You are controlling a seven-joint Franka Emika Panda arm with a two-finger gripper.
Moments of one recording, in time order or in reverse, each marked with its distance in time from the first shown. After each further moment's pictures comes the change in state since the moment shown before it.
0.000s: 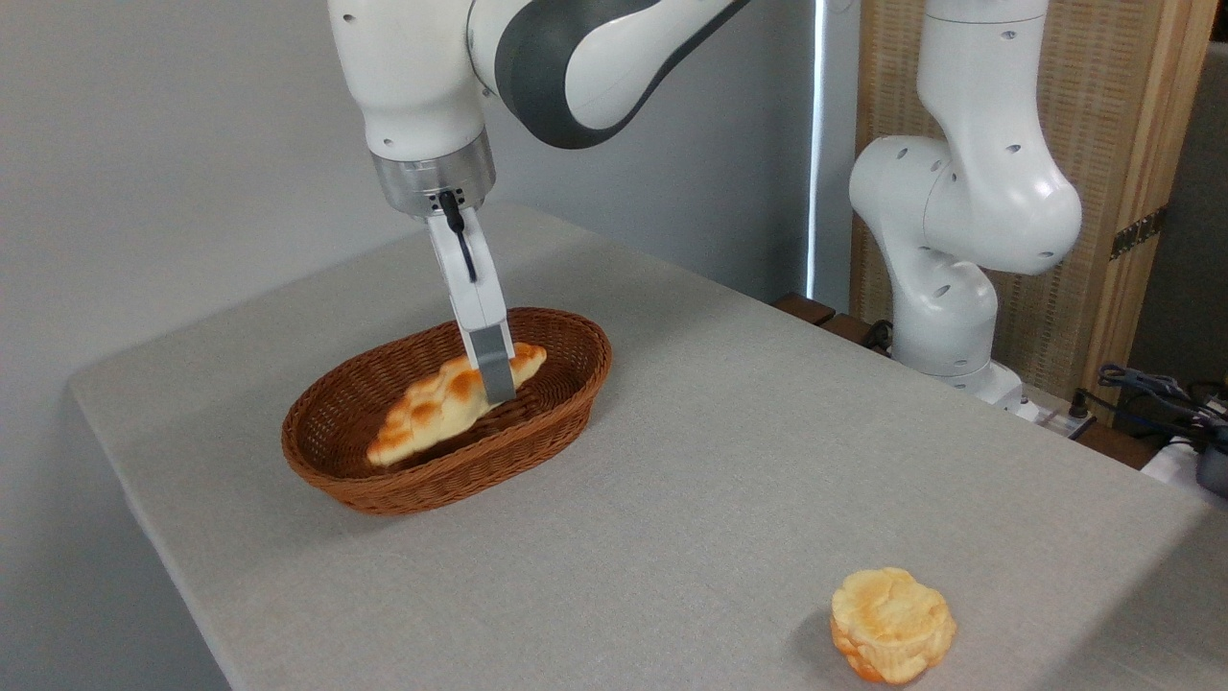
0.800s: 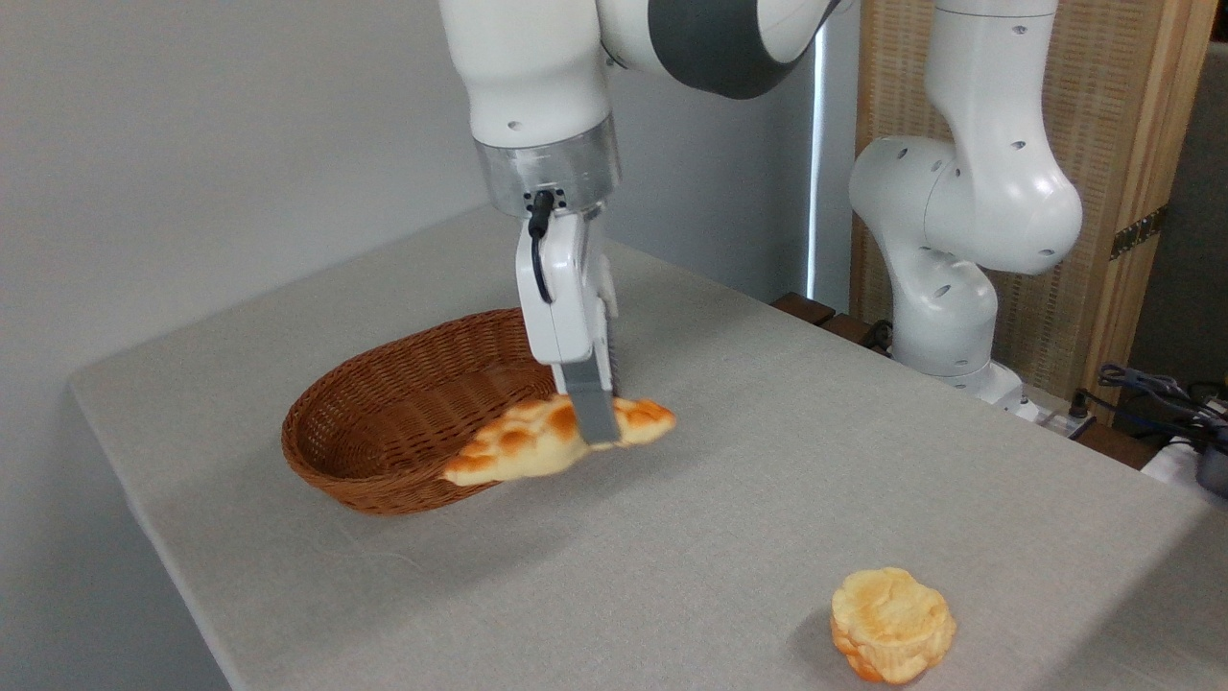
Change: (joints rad) arm 0.009 -0.082 0.236 -0.004 0.137 -0.072 0.521
